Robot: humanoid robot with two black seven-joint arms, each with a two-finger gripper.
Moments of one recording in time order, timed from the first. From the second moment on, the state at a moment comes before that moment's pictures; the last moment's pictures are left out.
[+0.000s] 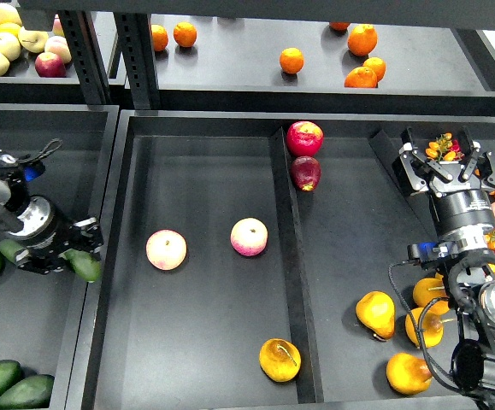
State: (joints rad) left arm -1.20 0.56 0.55 -0.92 0.07 -0.49 0.49; right arm 0.19 0.01 1.67 1.22 0.34 0.26 -0.29
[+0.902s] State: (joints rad) left arm -1.05 0.54 0.54 -0.87 0.15 -0.49 0.49; right arm 0.17 0.02 1.66 1.24 0.34 0.26 -0.29
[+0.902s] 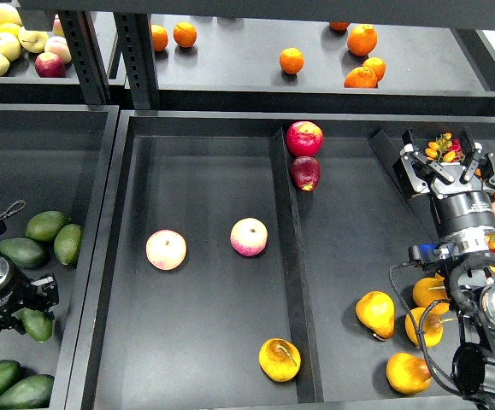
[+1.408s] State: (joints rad) left arm -1.04 0.53 0.54 -0.85 0.19 -0.49 0.49; right arm 0.17 0.02 1.65 1.24 0.34 0.26 -0.29
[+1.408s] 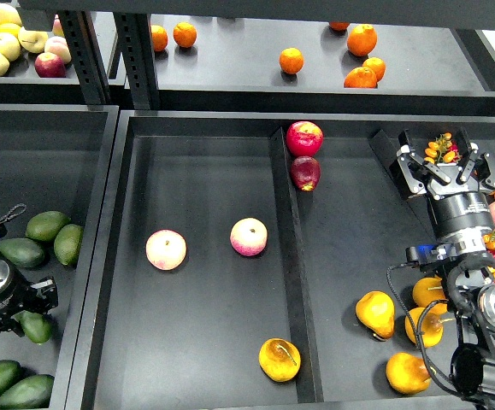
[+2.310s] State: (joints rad) left arm -1.07 0.62 0.20 -0.80 0.09 -0.49 0.49; right arm 0.14 0.02 1.60 1.23 0.34 0.26 -0.30
